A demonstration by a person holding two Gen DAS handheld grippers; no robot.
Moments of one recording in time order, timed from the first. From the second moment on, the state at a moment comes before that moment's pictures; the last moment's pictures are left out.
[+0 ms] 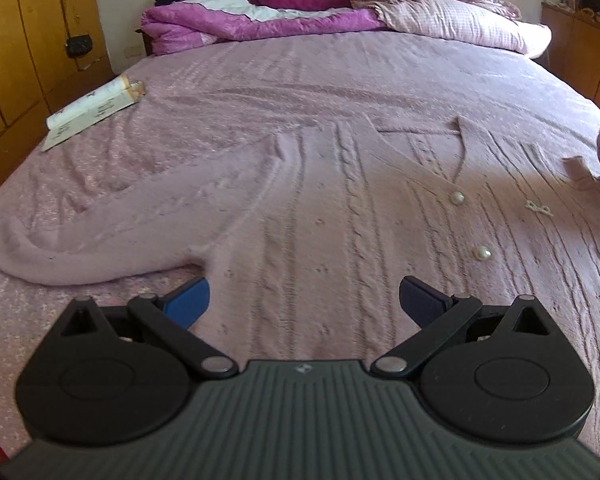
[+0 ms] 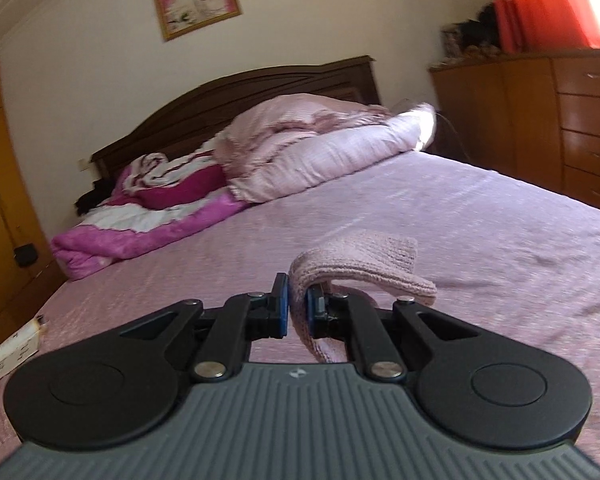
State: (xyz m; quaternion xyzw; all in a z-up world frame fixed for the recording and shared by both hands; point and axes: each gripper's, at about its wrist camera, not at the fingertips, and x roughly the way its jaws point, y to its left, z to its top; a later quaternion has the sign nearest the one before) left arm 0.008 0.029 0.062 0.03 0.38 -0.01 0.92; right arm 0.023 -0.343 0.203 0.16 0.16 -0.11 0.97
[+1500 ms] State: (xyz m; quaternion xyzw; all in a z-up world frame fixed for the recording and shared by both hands) left arm 0.009 0.094 0.052 -0.01 0.37 0.03 0.93; right arm 0.114 -0.117 0.063 0.15 0.33 0.11 0.92
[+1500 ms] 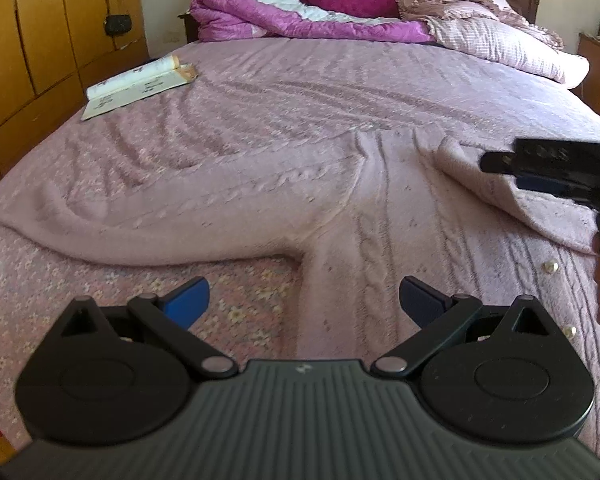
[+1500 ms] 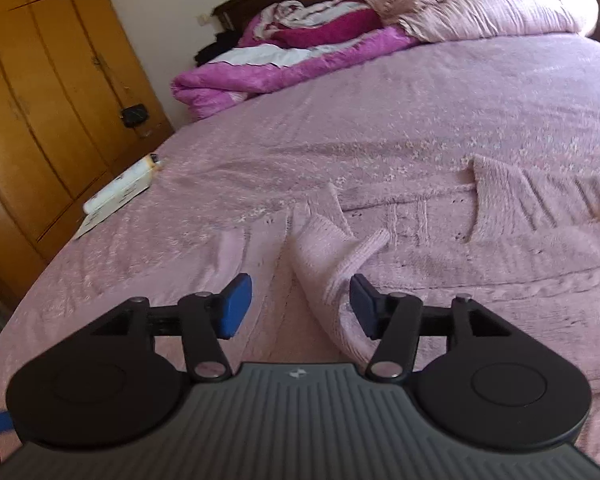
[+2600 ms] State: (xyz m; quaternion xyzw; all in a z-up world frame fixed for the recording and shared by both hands) left arm 0.143 -0.068 0.013 0.12 0.31 -0.06 0.94; right arm 0.032 -0.290 0.045 0.17 0.31 -0.05 0.93
